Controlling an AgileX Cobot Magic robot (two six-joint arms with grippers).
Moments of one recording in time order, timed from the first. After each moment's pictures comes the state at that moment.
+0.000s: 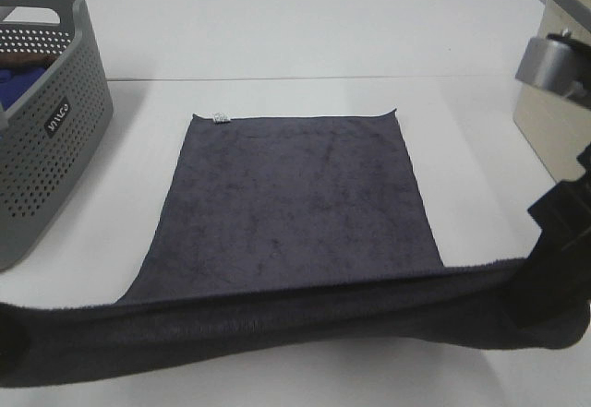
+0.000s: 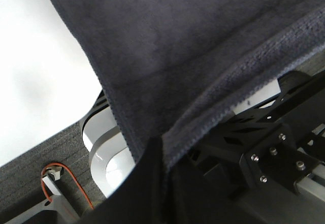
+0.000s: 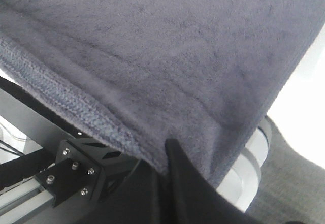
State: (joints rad) left arm -0.44 1.13 -0.77 -0.40 1.13 0.06; right arm 0.28 1.13 -0.75 0.48 1.15 -0.21
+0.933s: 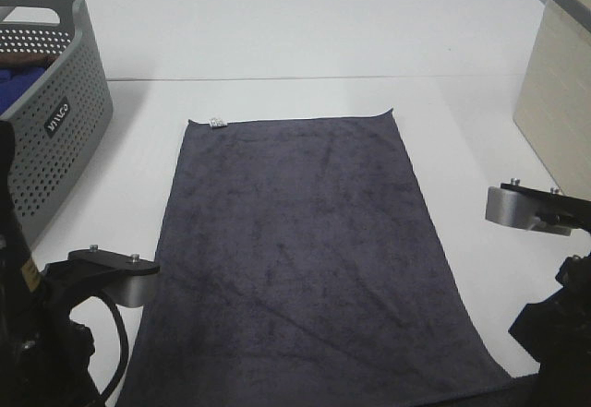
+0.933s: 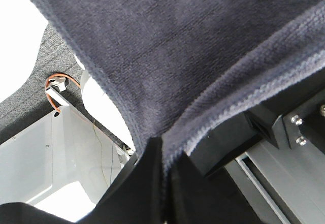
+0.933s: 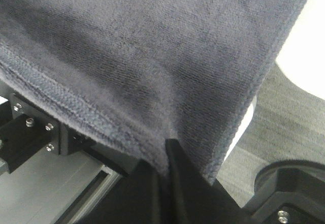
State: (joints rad) left arm -0.68 1.55 -0.71 -0.44 1.04 0.06; right arm 0.26 1.34 -0.60 0.43 1.13 -0.24
